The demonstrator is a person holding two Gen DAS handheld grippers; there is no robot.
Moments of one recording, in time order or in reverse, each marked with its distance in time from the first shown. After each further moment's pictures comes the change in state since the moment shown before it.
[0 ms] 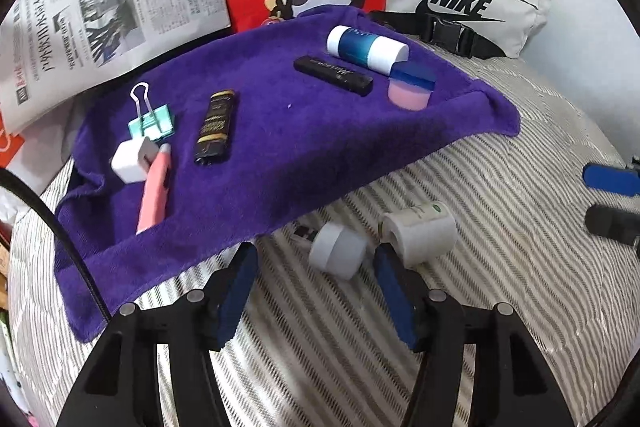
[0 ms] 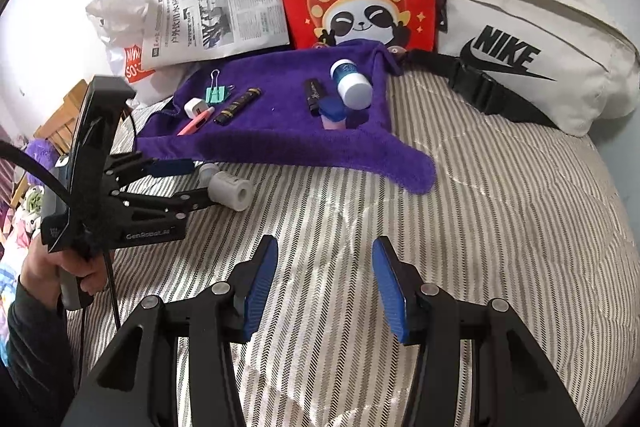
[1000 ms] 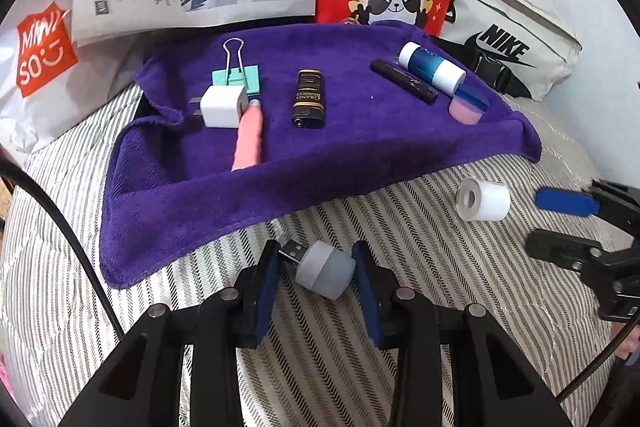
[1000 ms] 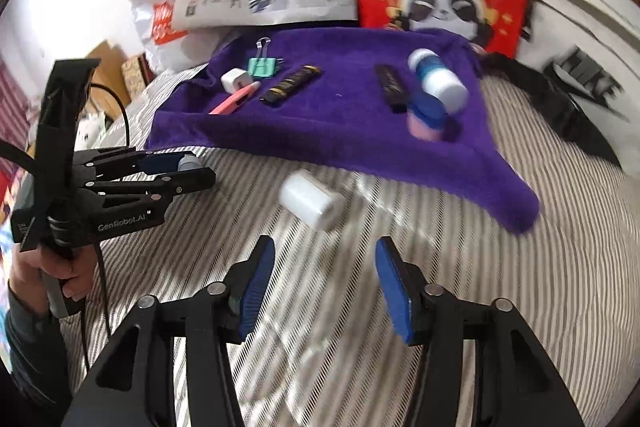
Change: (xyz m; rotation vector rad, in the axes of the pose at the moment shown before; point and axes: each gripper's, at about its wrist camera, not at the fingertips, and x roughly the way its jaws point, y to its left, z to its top) left arm -0.020 0.068 -0.031 -0.187 -0.027 -0.020; right arm 0.055 0.060 0.027 -0.151 0.055 0.058
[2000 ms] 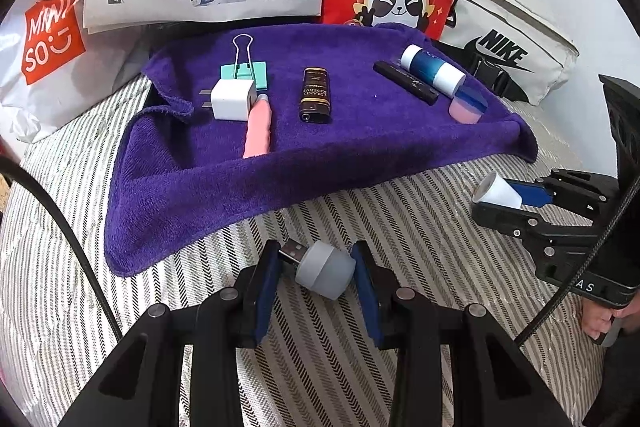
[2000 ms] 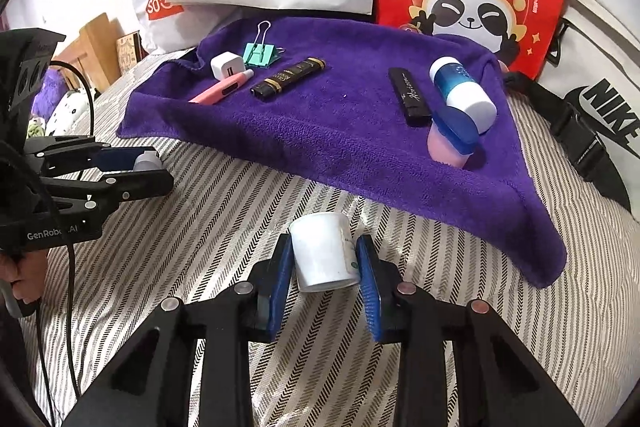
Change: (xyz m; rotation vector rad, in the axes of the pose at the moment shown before) left arm -0.005 0.008 -0.005 -0.018 -0.008 -0.024; right arm 0.034 0.001 0.008 -0.068 0.011 -0.041
